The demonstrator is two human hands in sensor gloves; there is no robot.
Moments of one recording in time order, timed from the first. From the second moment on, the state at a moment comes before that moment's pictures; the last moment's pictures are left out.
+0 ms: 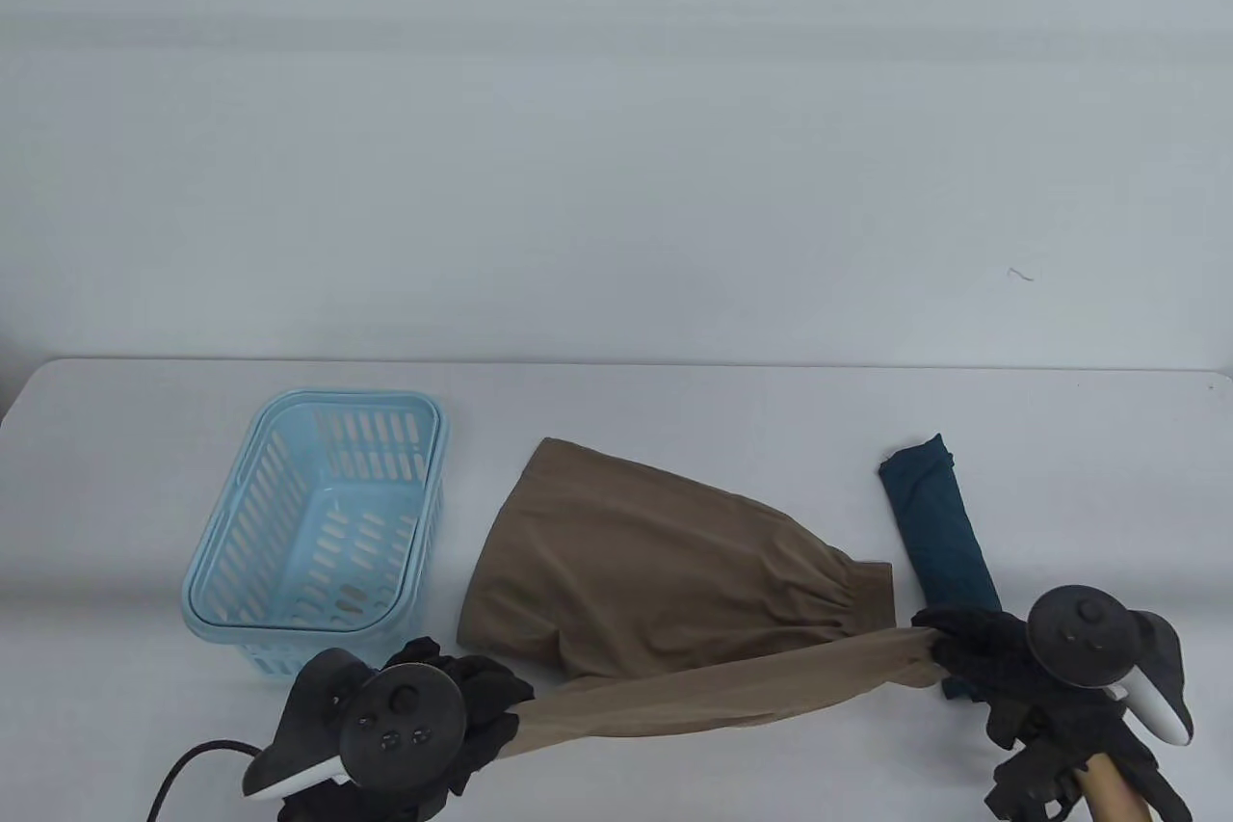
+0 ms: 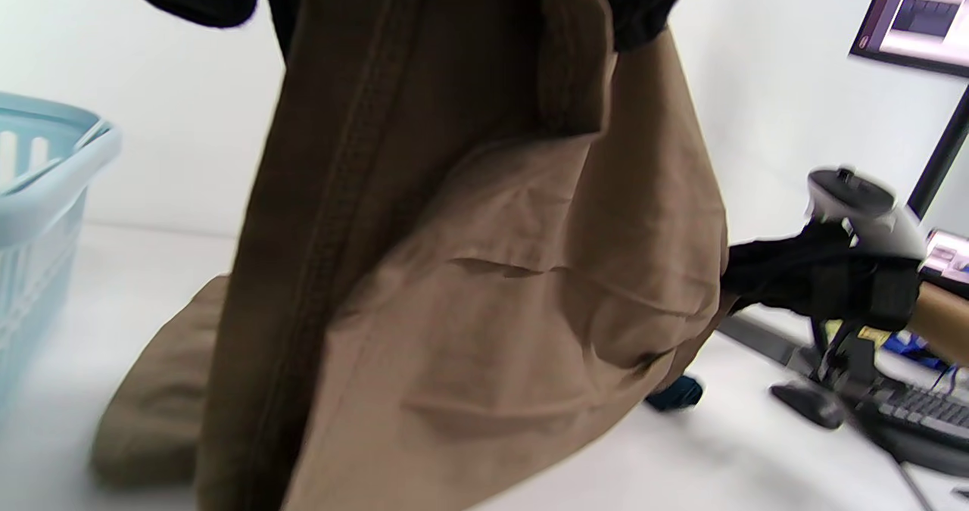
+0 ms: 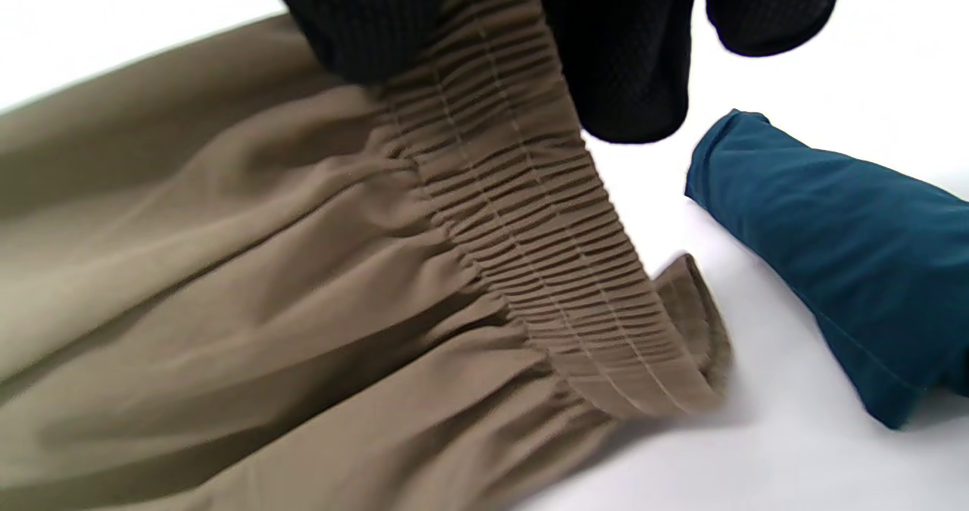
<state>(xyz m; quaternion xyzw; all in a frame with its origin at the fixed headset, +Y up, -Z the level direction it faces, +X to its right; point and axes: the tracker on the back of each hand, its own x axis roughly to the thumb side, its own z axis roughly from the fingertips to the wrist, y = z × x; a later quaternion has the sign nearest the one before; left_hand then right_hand) -0.170 -0.559 -0.240 -0.02 -0.29 0.16 0.94 0.324 -0.652 -0.316 0.09 0.04 0.94 0.32</state>
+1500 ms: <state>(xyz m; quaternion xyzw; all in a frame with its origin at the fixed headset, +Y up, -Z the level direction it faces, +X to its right) -0.062 -0.649 -0.379 -0.10 -0.15 -0.03 0.98 0.264 -0.684 -0.367 0.02 0.02 0.98 0.20</state>
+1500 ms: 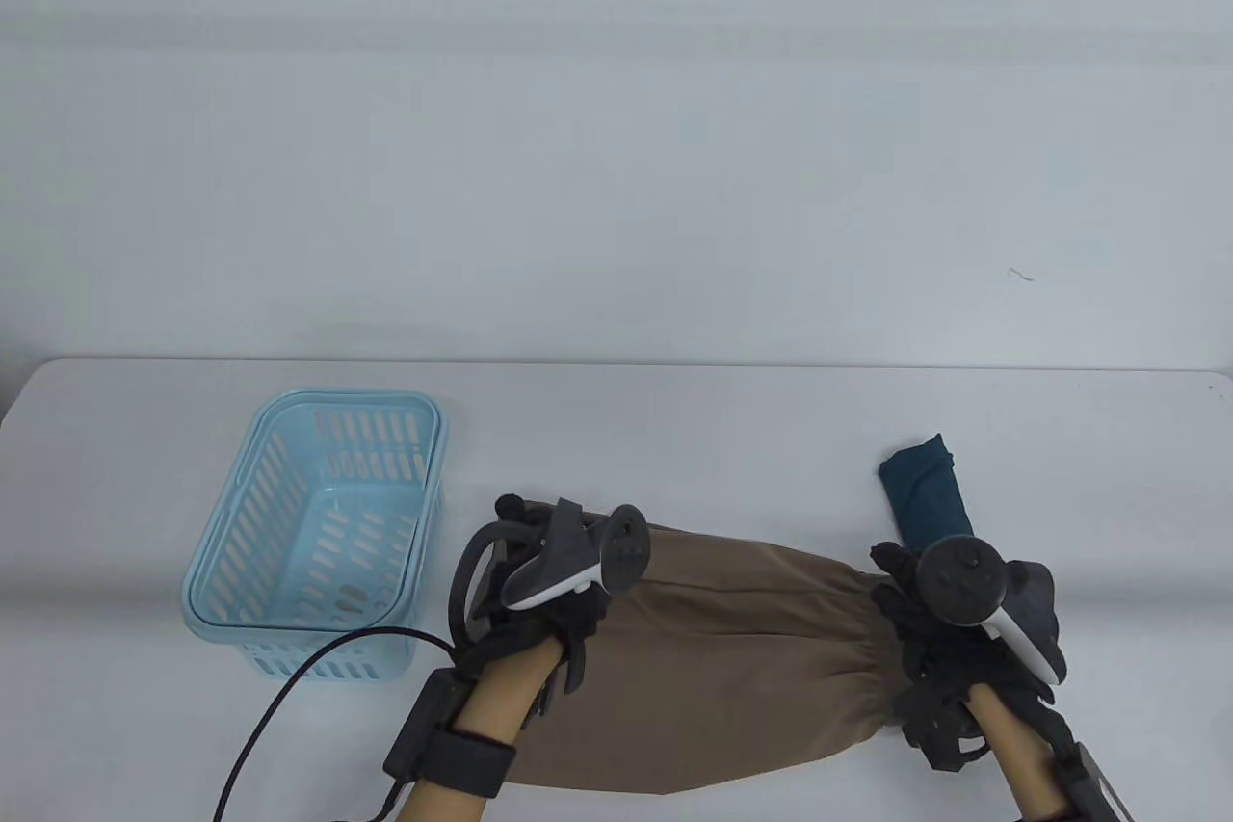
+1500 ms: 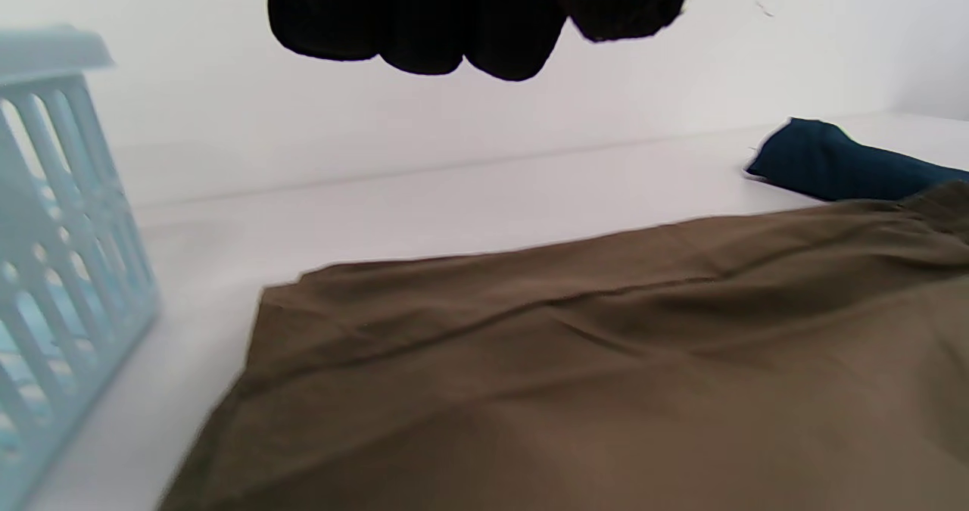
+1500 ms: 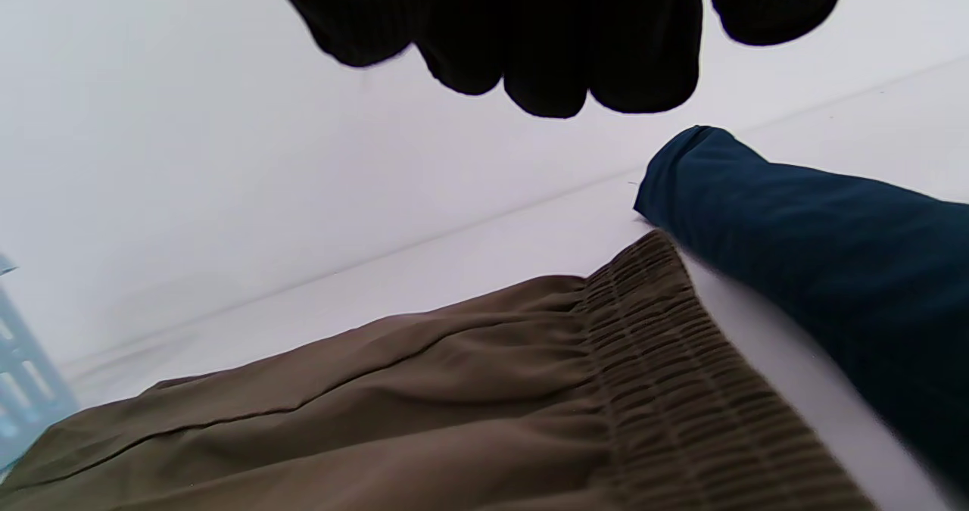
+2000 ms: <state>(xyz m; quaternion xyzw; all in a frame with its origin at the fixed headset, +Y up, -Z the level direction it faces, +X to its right) -0.044 -0.741 -0.339 -0.19 -0.16 0.01 0.97 0.218 -0.748 -0.355 0.09 0.09 0.99 0.06</state>
